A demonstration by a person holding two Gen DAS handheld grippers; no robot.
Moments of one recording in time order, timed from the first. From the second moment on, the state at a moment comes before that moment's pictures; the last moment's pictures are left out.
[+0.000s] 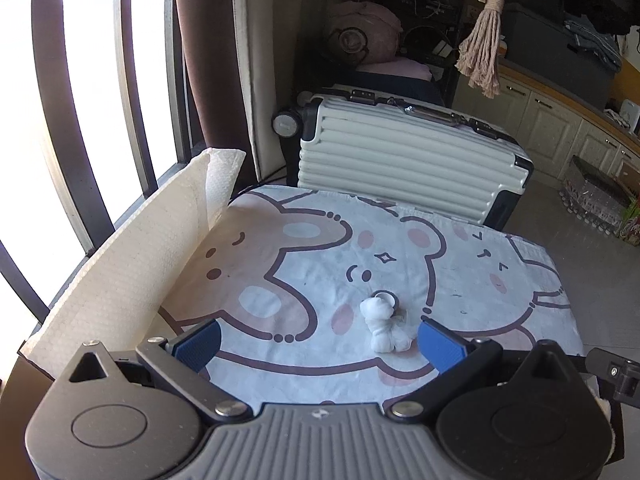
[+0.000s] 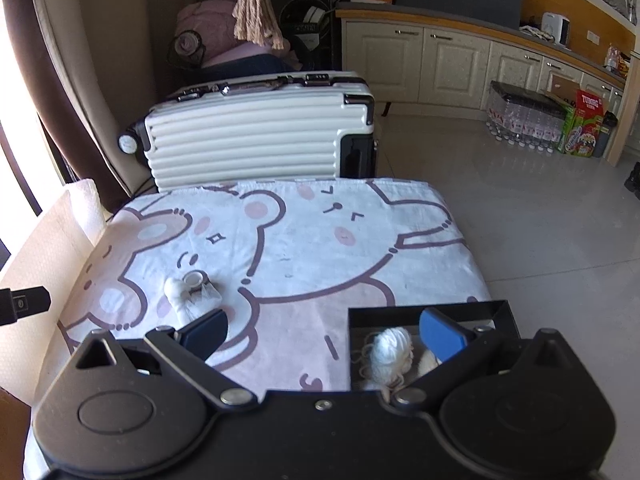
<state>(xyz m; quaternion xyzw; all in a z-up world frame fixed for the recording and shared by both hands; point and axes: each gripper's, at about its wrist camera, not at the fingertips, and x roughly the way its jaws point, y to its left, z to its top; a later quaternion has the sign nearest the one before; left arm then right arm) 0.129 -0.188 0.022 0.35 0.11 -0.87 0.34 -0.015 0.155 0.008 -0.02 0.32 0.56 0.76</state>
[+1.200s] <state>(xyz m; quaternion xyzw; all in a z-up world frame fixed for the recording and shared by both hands) 0.035 -0.246 -0.074 0.41 0.21 -0.84 0.29 0.014 0.320 -0.010 0.08 0.39 0.57 0.72</state>
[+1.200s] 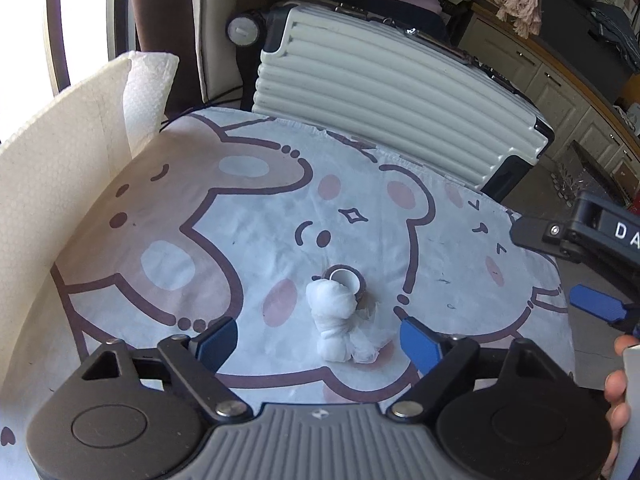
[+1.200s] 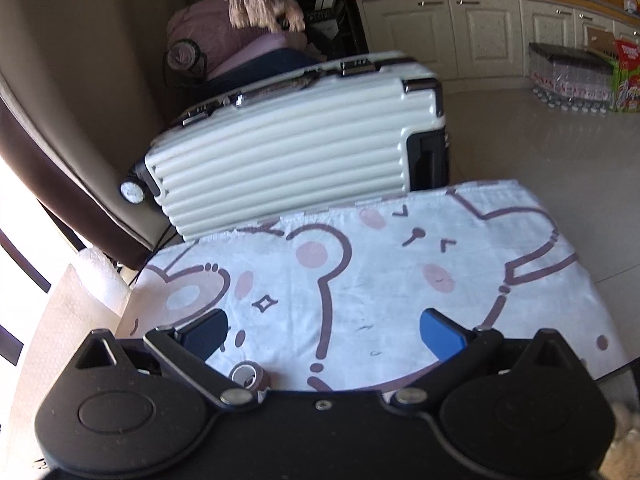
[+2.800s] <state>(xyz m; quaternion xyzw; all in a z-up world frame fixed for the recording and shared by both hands) 0.064 -0.327 -0.105 0.44 0.25 -0.78 0.36 -0.056 0.439 -0.061 0.02 0.47 0.61 0.64</state>
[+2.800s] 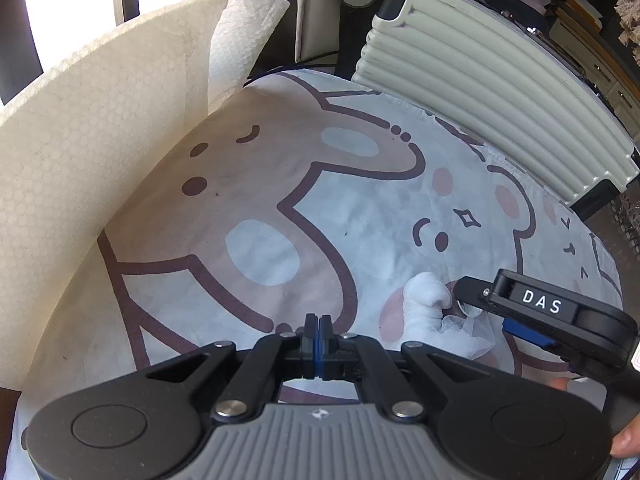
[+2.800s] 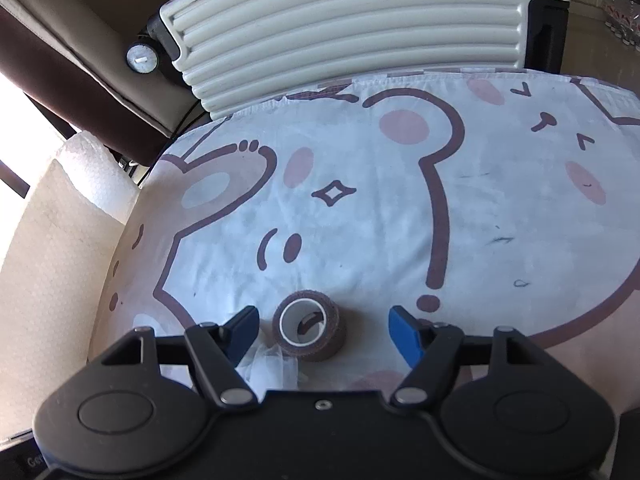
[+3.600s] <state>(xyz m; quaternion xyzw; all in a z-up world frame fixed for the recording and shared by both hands) 0.012 -0.290 -0.130 0.46 0.22 -0.81 0.29 -0.034 0.421 -0.062 -0.02 0.45 0.62 0.65</state>
